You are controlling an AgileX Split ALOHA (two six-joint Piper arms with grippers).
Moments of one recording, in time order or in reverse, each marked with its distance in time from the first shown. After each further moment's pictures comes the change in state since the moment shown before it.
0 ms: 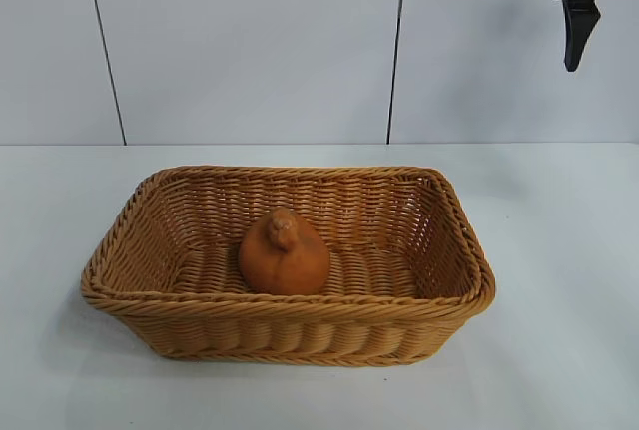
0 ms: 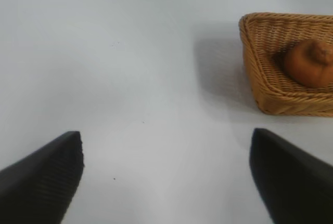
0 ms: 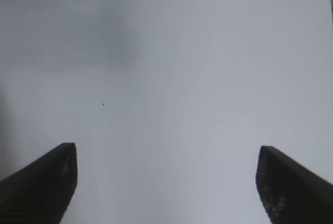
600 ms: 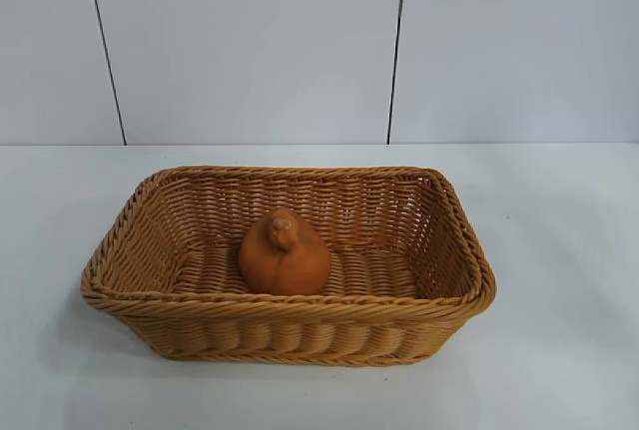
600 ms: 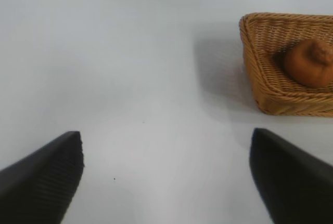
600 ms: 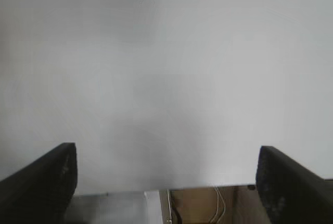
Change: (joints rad) left arm 0.000 0.000 0.000 0.000 0.000 0.000; right arm 0.000 -0.621 0.844 0.048 0.005 -0.045
